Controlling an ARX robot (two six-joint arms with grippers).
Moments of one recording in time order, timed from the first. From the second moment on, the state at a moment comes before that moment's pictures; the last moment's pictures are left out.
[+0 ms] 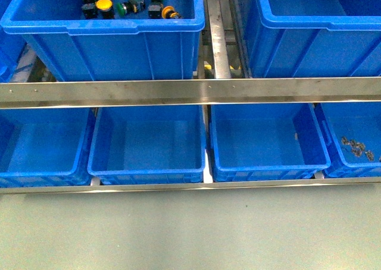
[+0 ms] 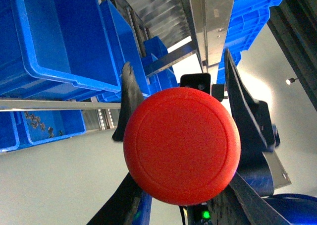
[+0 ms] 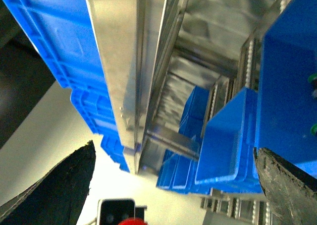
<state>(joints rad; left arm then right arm) -0.26 1.54 0.66 1.08 0.79 -1.06 0.41 1.77 0.75 1.39 -0.42 1.27</state>
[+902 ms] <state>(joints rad) -0.24 1.50 0.66 0.94 0.77 -0.97 0.48 1.73 0.64 1.39 -0.66 1.11</state>
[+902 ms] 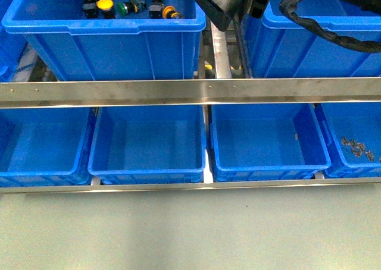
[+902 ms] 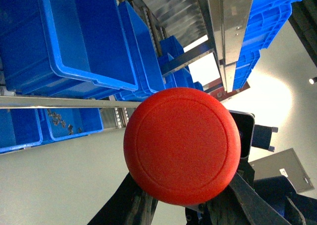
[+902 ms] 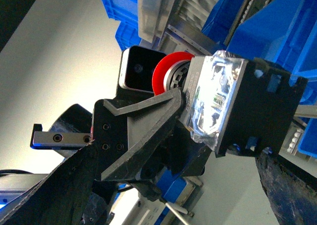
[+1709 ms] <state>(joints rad) -0.30 1.54 0.67 0.94 0.73 -0.96 0.42 1.73 0.63 1.39 -0.65 1.11</state>
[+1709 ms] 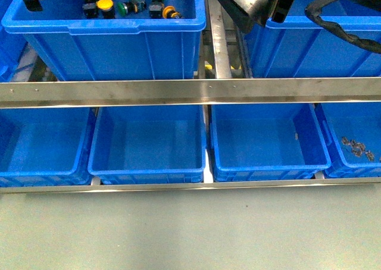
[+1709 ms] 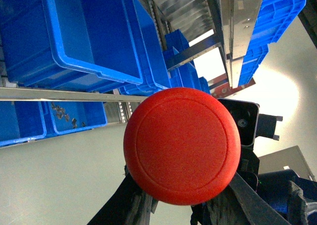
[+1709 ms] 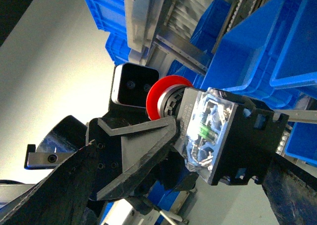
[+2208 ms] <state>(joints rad) -0.34 1.55 0.66 0.95 0.73 -0.99 0.40 1.73 0.63 1.39 -0.65 1.11</state>
